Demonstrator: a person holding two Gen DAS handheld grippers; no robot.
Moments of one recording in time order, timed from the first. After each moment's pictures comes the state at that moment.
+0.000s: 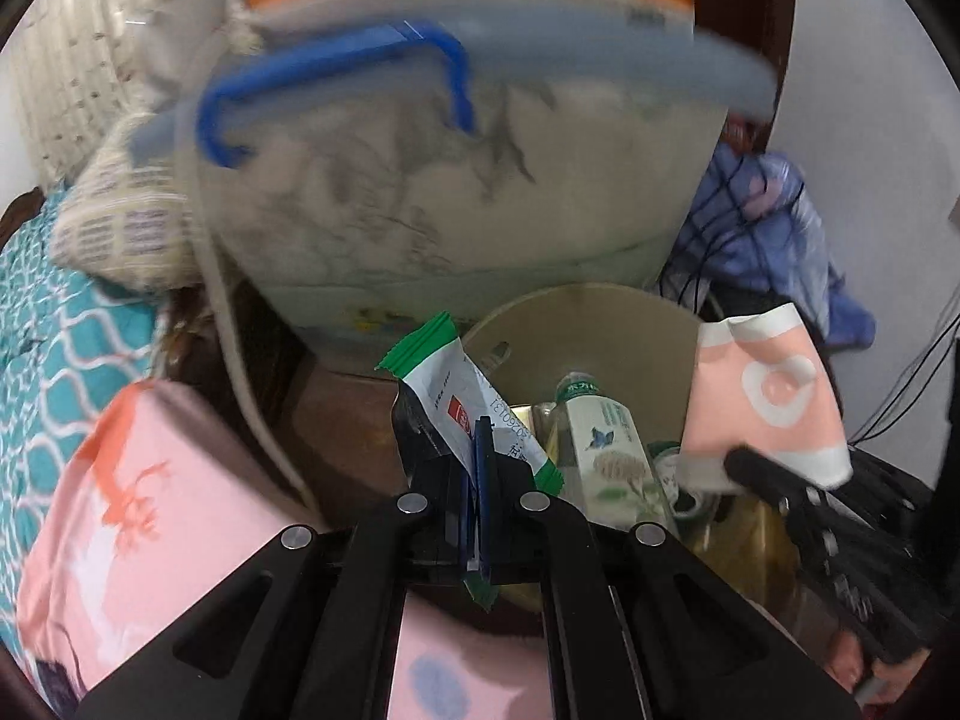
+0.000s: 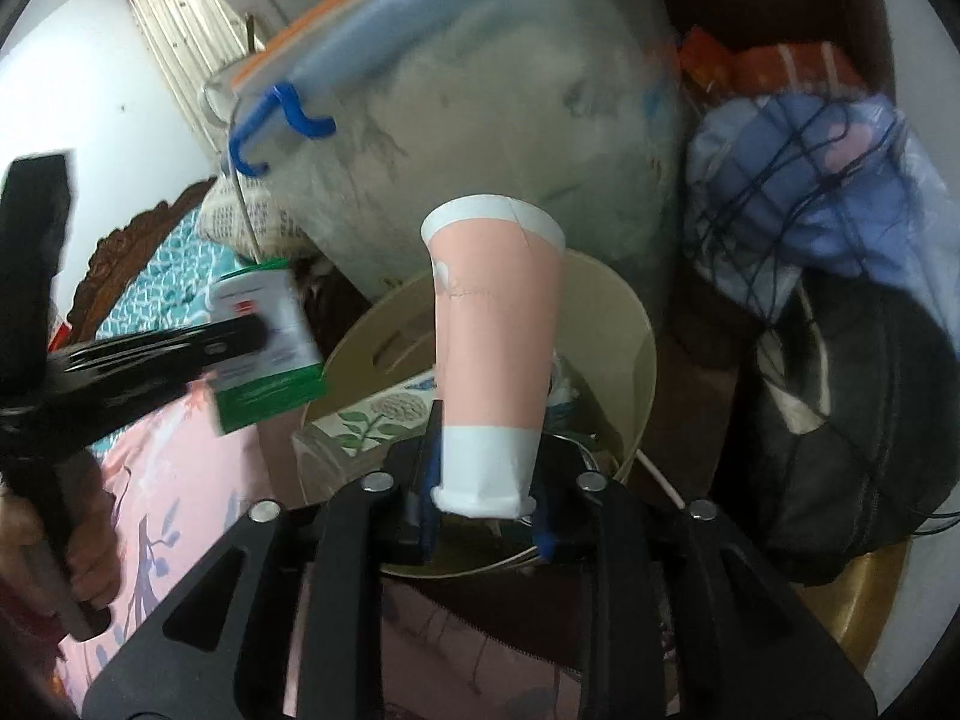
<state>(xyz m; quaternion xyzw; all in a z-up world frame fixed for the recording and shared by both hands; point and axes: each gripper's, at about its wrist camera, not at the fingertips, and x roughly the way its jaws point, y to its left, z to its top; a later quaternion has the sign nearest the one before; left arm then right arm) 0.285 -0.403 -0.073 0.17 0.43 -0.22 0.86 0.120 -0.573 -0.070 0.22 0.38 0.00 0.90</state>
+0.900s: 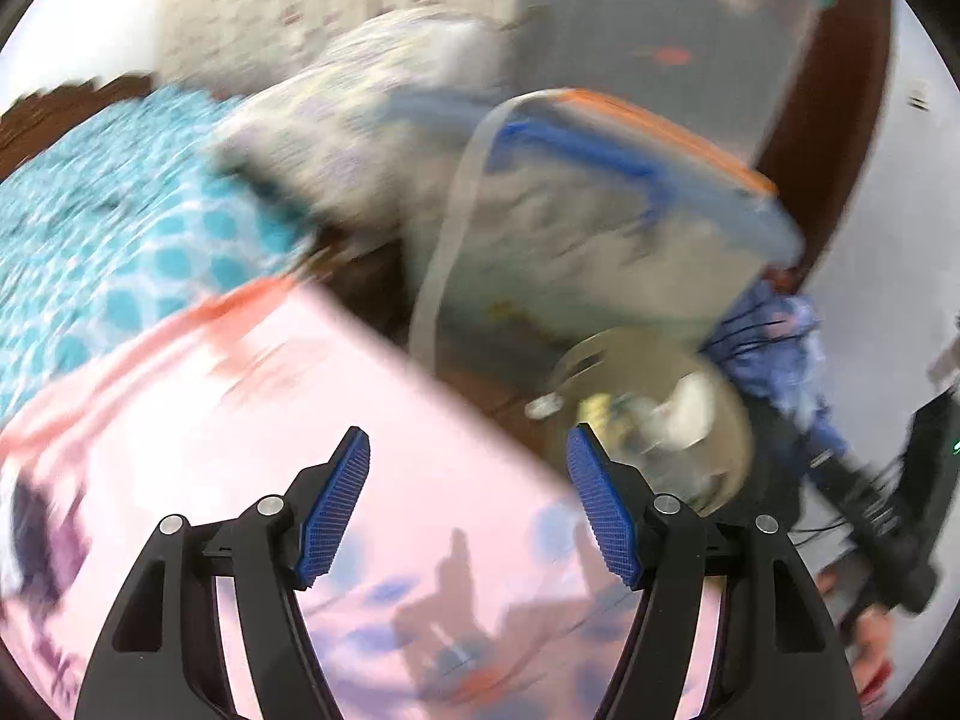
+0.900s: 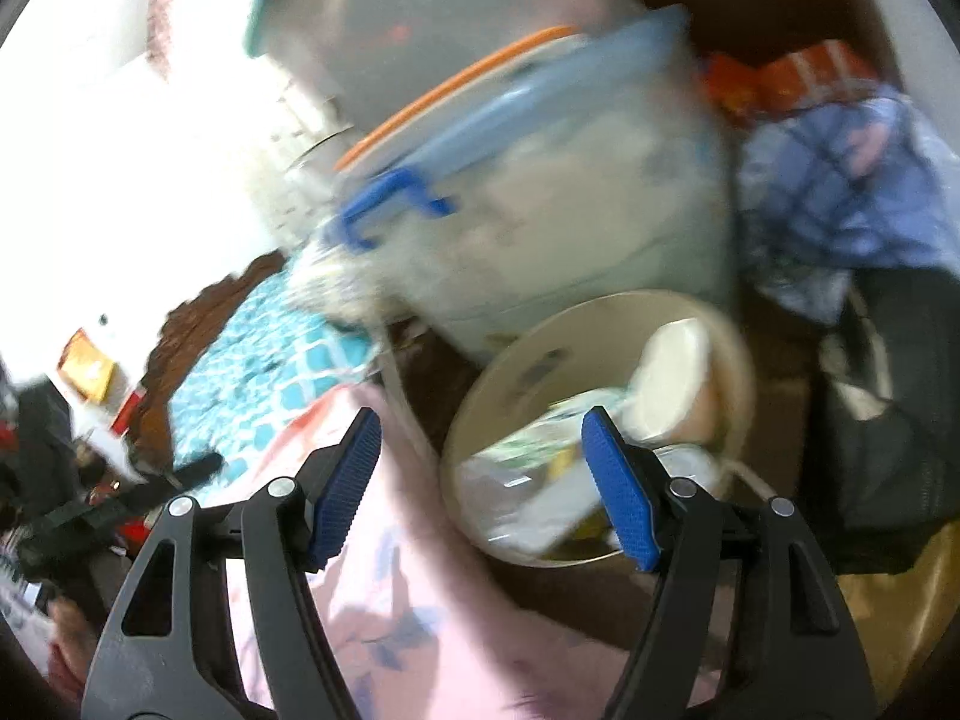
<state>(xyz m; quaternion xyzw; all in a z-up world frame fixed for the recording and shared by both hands) 0.201 -0.223 -0.015 0.00 0.40 -0.13 0.91 0.088 -0.531 -0.023 0.29 0.29 0.06 0.91</state>
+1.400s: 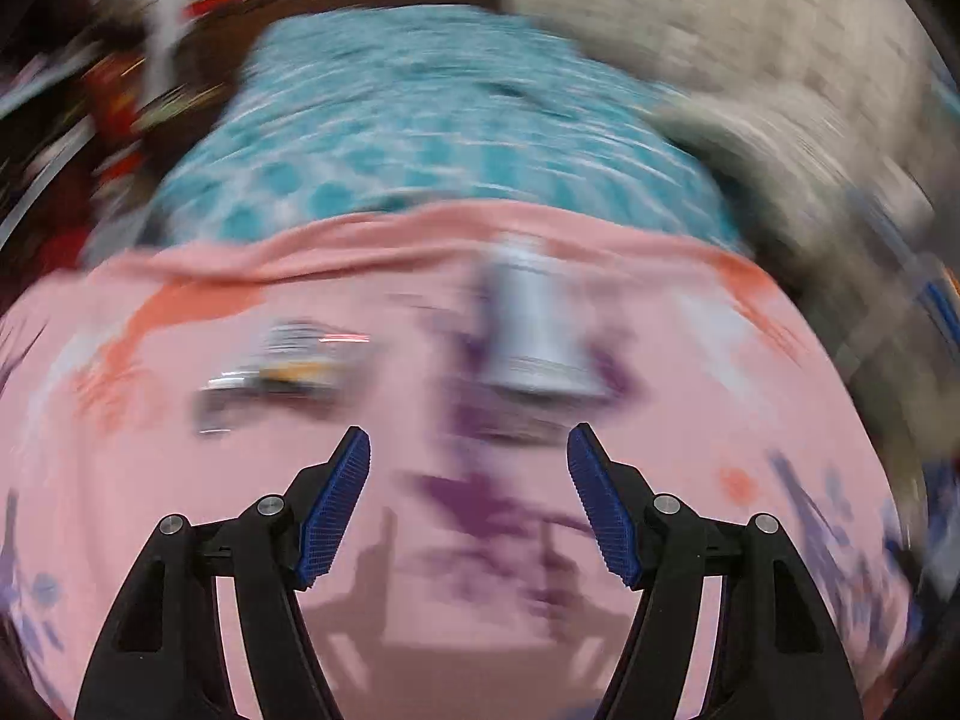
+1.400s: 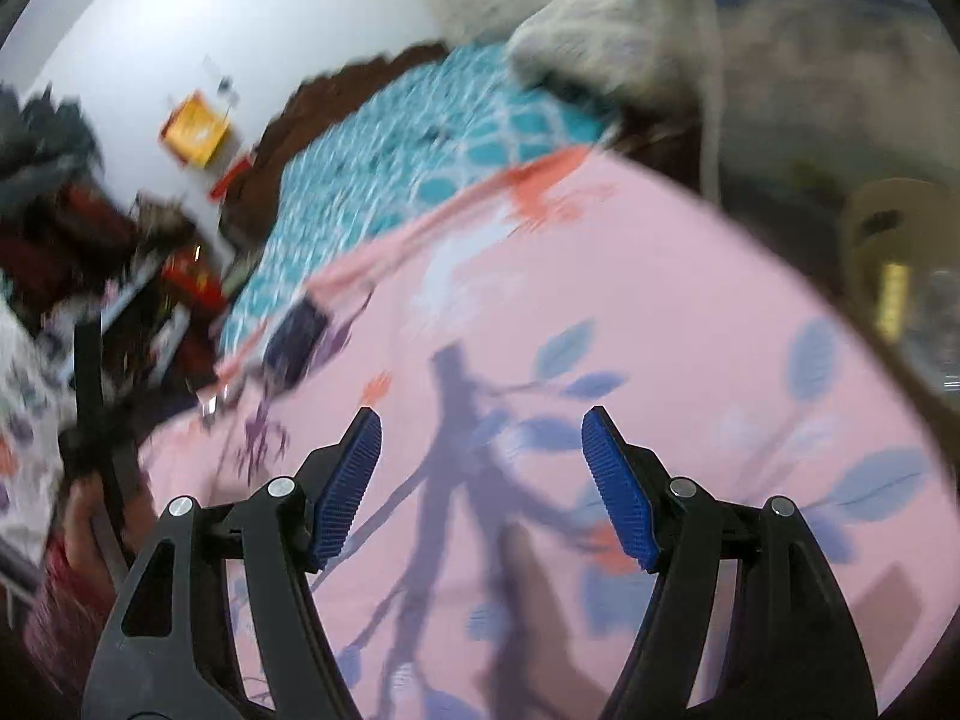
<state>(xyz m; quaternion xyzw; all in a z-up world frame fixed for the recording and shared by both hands) 0.077 0.124 -0.047 -0.16 0.41 0.21 0.87 0.099 -0.297 -0.050 0.14 0.43 0.28 0.85</state>
